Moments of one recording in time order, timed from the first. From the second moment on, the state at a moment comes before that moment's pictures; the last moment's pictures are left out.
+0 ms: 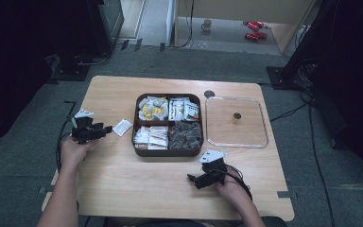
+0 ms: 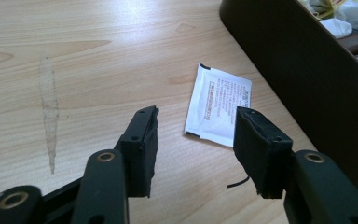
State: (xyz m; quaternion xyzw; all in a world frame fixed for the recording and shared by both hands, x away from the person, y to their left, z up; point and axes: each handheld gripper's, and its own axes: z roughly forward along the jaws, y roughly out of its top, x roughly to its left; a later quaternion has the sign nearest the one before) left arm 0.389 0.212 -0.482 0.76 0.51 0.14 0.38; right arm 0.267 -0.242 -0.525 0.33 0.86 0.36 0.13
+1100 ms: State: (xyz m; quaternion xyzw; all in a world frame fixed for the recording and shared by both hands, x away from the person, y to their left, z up) left arm 0.377 0.241 -0.505 0.77 0.51 0.17 0.33; right arm 0.269 -0.242 -0.525 0.33 0.86 0.36 0.12
